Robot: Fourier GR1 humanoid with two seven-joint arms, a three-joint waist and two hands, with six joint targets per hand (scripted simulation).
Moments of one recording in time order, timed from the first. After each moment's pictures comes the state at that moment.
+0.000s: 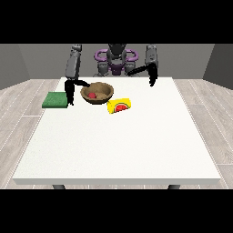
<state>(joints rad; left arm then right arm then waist) -0.61 0.03 0.06 -1.12 -0.31 0.17 -0.24 -0.50 -0.21 -0.27 -0.63 -0.20 0.22 -0.45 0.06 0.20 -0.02</state>
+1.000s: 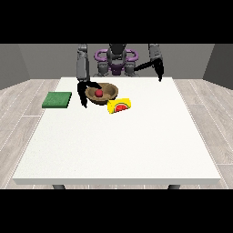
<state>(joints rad) -0.55 0.06 0.05 -1.17 -0.28 0.10 -0.20 -0.55 -0.08 -0.27 -0.59 -0.24 0.09 -0.40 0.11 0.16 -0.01</state>
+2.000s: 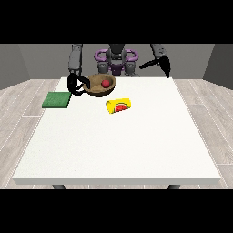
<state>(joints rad) -0.51 0.14 0.14 -1.10 -0.21 0.07 -0.25 -0.63 -0.18 -0.18 -0.60 -0.12 -0.10 0.00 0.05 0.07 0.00</state>
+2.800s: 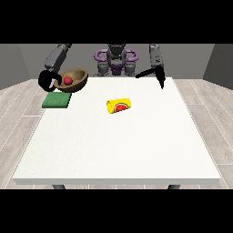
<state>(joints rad) -0.49 0.11 0.13 -1.10 -0.23 0.15 -0.35 -0.62 -0.46 -0.34 -0.61 -0.28 0.16 0.05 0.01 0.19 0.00</state>
